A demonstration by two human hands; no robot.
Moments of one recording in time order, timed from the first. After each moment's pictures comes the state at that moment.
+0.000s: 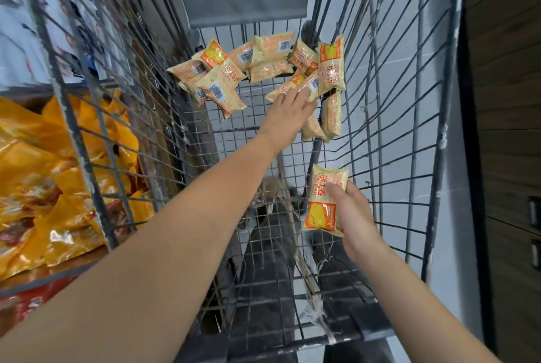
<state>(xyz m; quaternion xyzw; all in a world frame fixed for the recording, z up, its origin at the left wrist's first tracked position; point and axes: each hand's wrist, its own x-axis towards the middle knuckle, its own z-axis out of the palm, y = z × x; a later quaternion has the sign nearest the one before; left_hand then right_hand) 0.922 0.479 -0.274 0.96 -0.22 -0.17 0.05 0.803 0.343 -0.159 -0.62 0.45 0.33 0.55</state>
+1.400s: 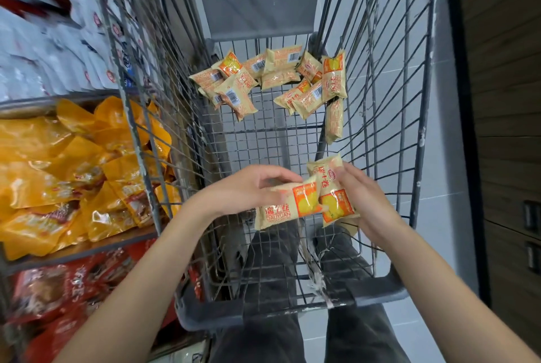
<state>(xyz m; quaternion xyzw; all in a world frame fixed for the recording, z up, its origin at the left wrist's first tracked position) 0.829 0.552 -0.093 0.61 0.06 -0.51 0.61 0.827 0.335 -0.105 -0.65 0.32 0.40 0.56</state>
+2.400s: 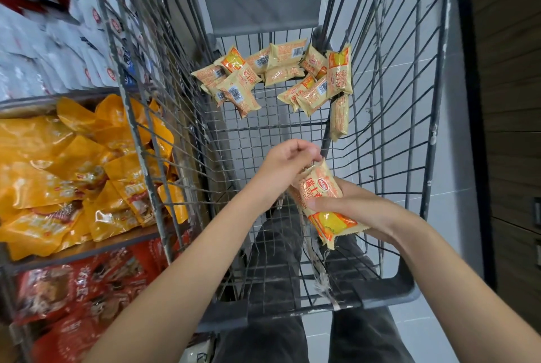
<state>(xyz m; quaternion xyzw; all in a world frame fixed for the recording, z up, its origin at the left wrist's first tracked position) 0.840 0.500 -0.118 0.60 0.25 -0.33 0.68 0.837 0.338 -0.095 -0.56 0.14 0.62 0.53</state>
